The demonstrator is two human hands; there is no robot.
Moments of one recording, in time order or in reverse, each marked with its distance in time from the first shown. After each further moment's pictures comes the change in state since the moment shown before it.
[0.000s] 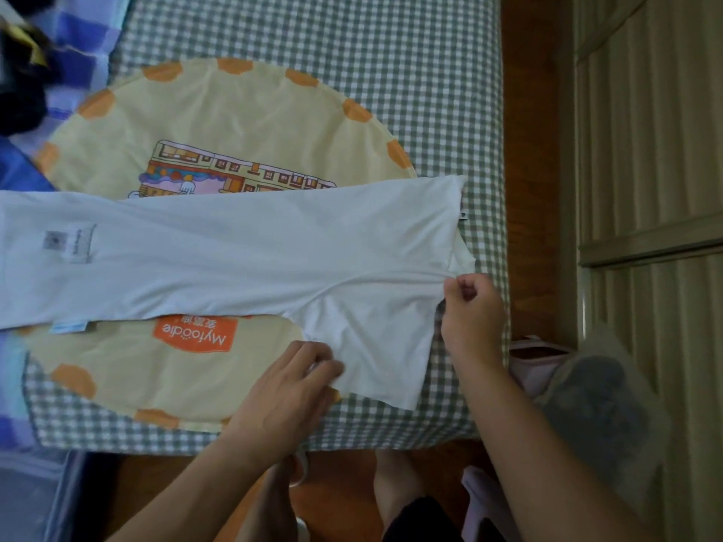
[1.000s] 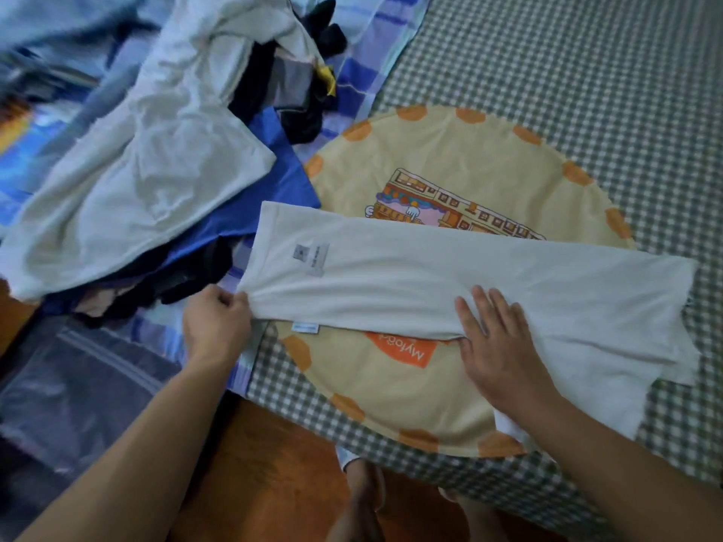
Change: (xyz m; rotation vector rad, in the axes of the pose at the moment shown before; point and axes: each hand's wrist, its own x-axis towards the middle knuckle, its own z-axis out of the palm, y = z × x) left_hand -0.149 -0.221 -0.157 -0.246 0.661 -1.447; right_hand -0.073 -0.025 0.168 -0.940 -0.369 -1.165
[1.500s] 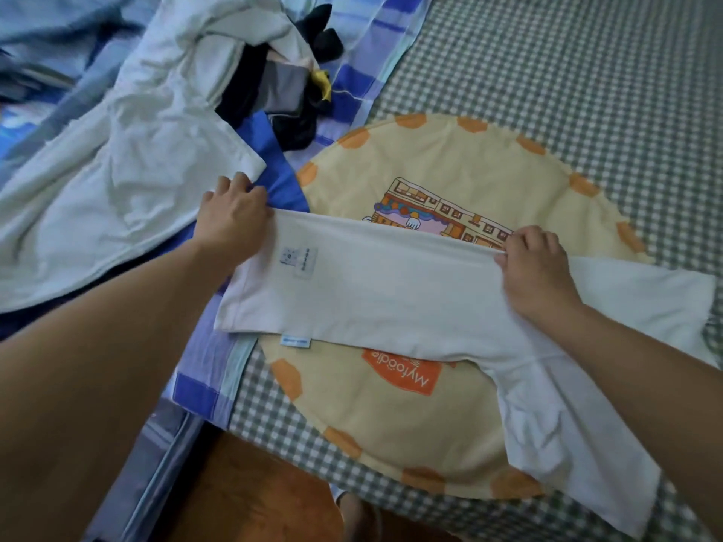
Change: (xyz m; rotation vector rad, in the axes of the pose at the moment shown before) left_hand 0.128 0.102 0.037 0.746 0.026 0.791; right_hand 0.129 0.071 -0.018 0.056 0.145 0.255
